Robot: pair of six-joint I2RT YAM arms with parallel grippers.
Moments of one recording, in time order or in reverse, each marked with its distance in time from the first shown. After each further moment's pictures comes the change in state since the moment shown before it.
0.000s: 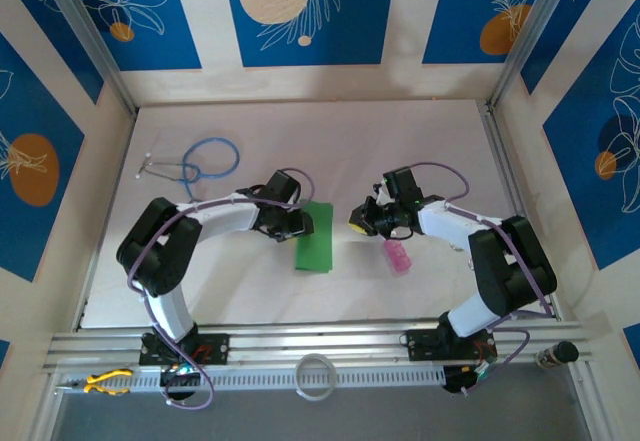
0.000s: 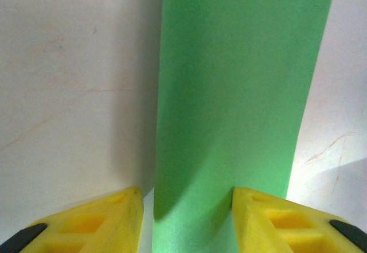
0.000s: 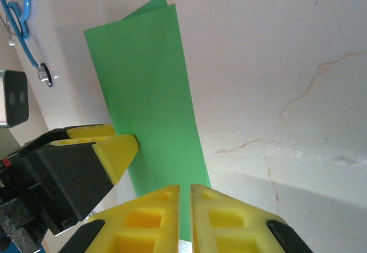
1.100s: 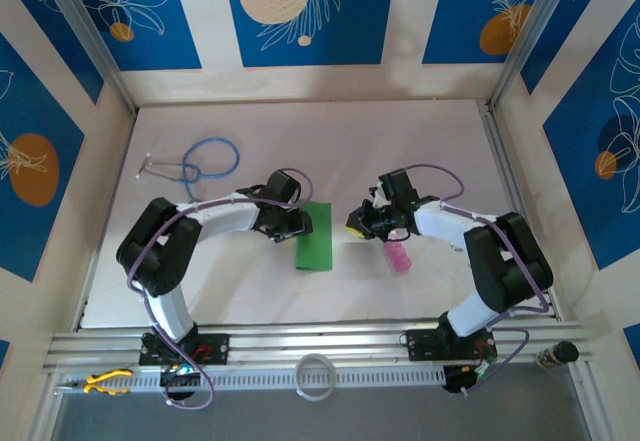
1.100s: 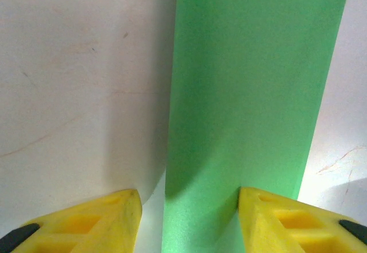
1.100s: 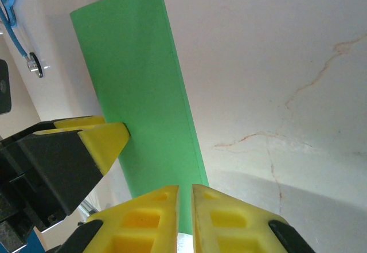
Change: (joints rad) left arm 0.008 0.000 0.003 -0.011 -0.043 -0.039; right arm 0.026 0.027 0.002 -0.001 -0.008 0.000
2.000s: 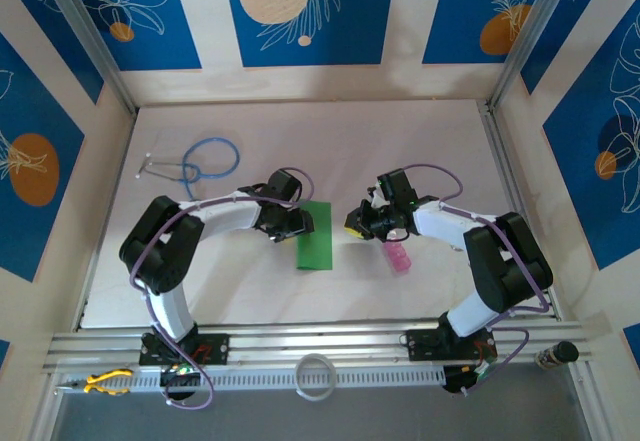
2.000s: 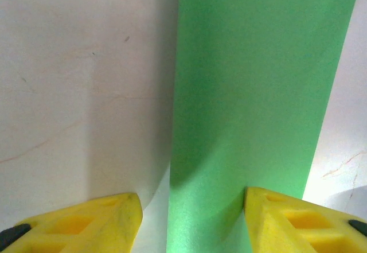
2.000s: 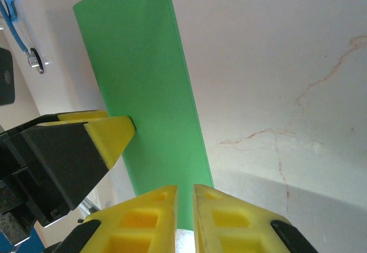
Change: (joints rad) left arm 0.001 0.024 0.024 -0.021 0.000 0.000; right arm 0.008 0.000 0.003 0.000 -0.003 0.000
